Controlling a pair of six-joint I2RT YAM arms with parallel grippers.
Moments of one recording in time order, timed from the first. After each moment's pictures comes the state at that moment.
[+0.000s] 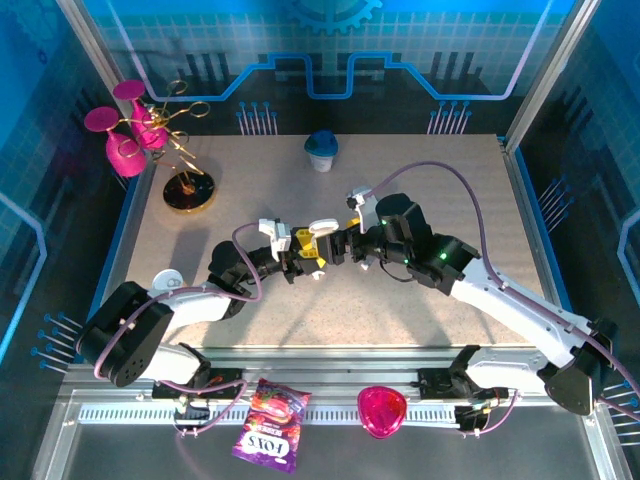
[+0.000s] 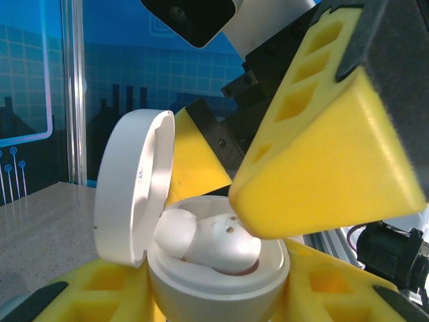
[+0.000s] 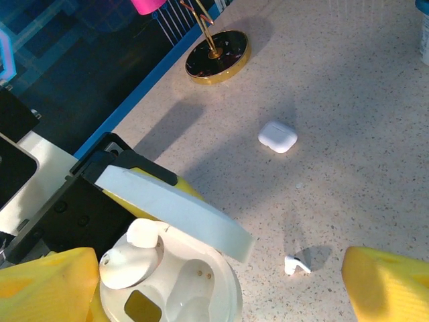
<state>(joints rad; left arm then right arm) -0.53 1.39 0.42 1.28 0.73 -0.29 0.79 1.17 1.08 -0.40 -0.12 0.38</state>
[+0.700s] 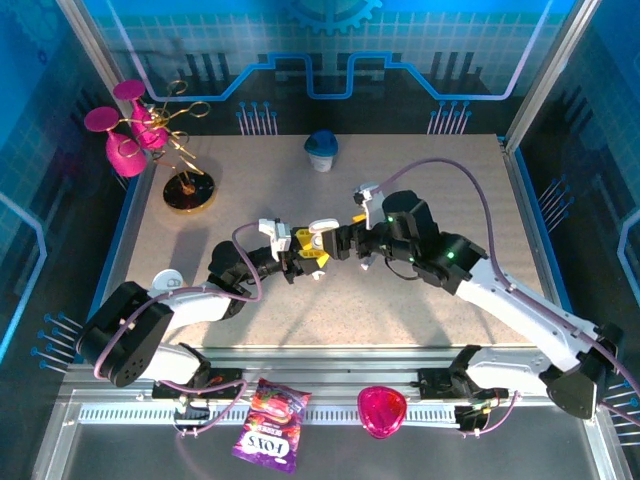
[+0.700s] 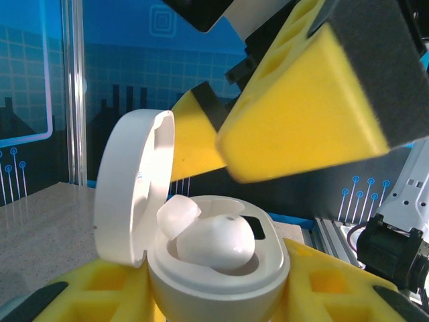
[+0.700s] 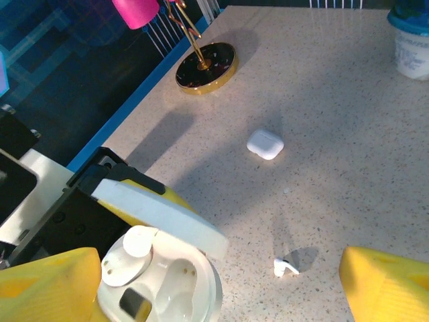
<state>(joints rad) -0.53 1.39 0.42 1.28 0.73 -0.29 0.77 1.14 1.10 -0.44 -0.09 0.38</state>
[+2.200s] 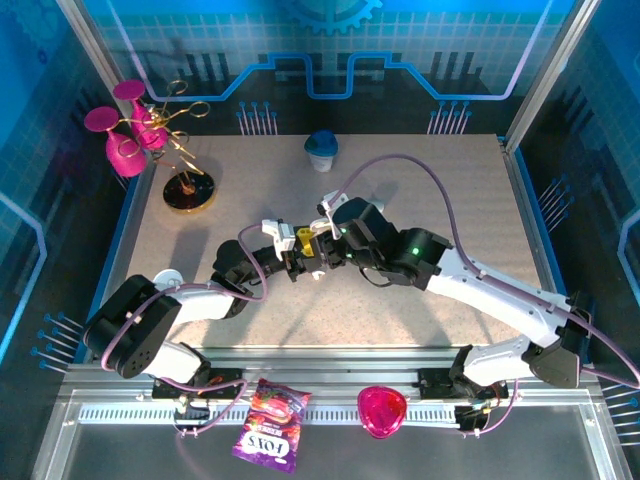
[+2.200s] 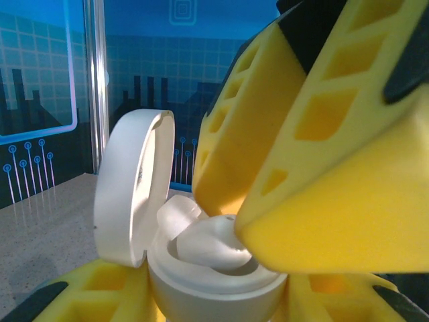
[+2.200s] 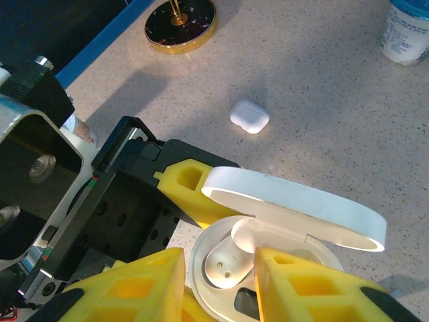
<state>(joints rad) -0.53 1.44 0.42 1.28 0.68 -0.22 0.99 1.34 1.32 -0.65 0.18 0.38</state>
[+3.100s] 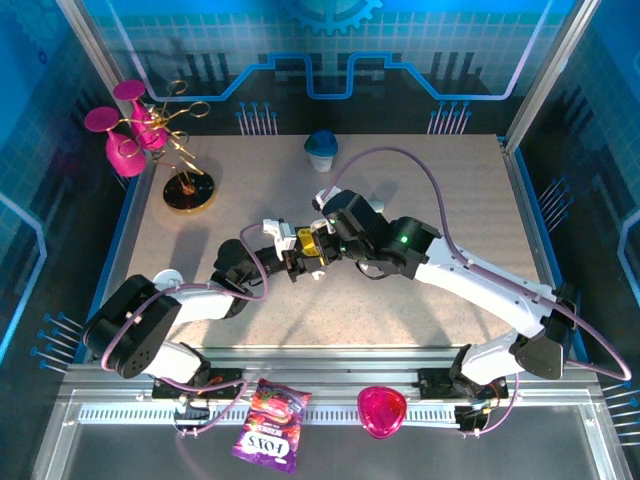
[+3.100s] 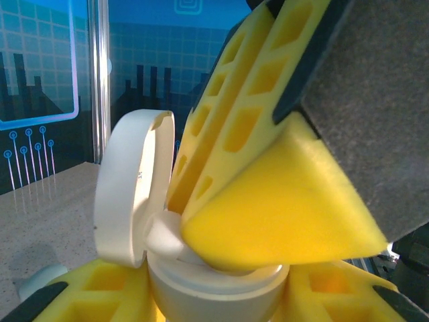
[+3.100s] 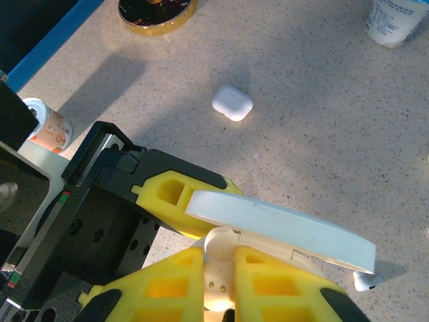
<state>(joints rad) -0.53 1.44 0.42 1.25 0.68 -0.23 0.97 1.42 1.42 -0.75 0.20 0.39</state>
